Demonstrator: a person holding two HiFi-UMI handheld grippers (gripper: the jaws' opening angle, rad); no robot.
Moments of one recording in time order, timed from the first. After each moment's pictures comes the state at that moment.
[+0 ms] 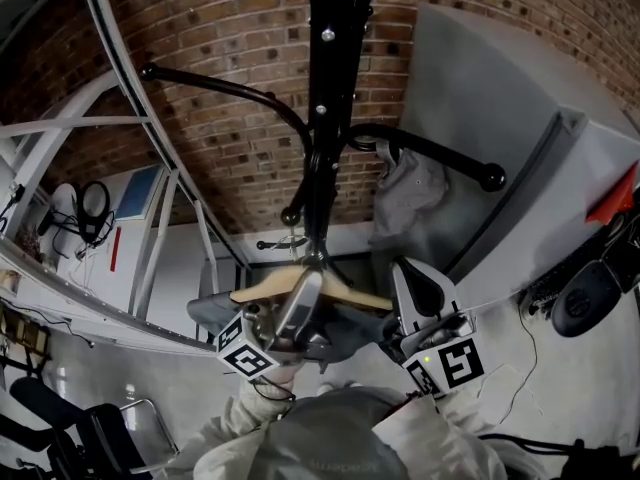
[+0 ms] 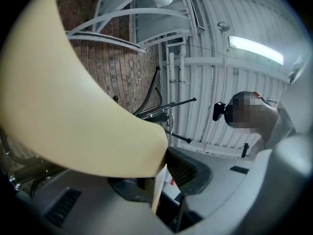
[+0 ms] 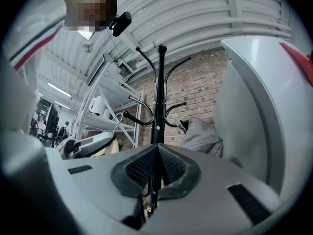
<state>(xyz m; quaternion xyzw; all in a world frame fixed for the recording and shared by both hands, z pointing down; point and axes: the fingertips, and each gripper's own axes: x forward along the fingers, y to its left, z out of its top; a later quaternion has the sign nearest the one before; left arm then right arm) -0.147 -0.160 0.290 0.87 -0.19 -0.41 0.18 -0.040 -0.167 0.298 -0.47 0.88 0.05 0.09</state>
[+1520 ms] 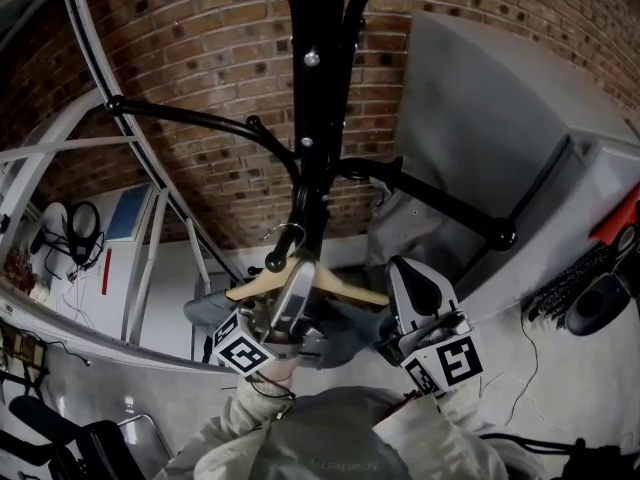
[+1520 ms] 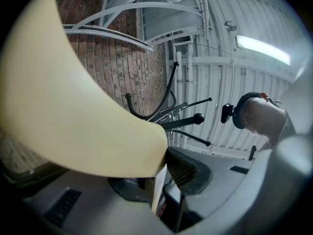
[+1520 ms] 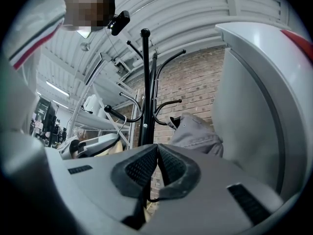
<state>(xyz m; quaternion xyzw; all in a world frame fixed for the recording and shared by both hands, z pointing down) -0.146 -0.230 0.294 0.87 -0.21 -0.41 0.20 -0.031 -0.221 0.299 -0.47 0.88 0.06 0.09</state>
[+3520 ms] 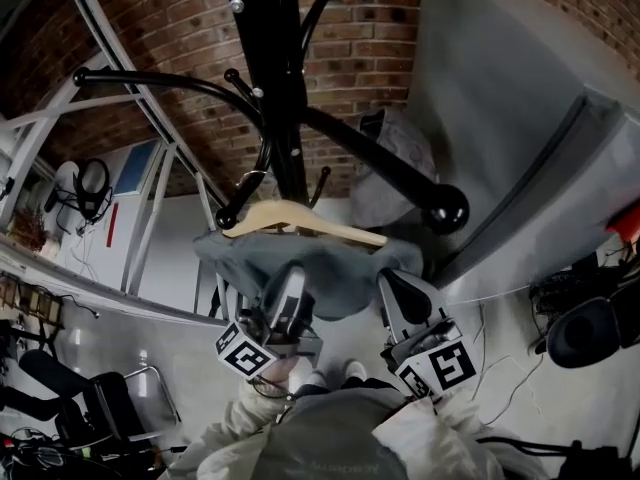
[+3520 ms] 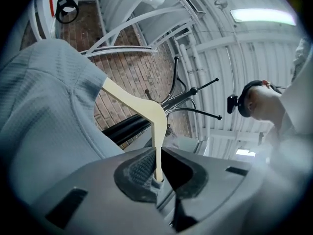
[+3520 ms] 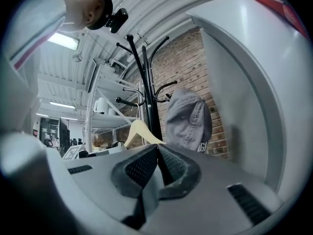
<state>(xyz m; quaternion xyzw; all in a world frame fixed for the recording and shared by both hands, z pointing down) -0.128 -0.190 0.383 0.84 -0.36 -0.35 0.22 -0.005 -0.179 0.367 -0.41 0.91 -0.05 0.07</state>
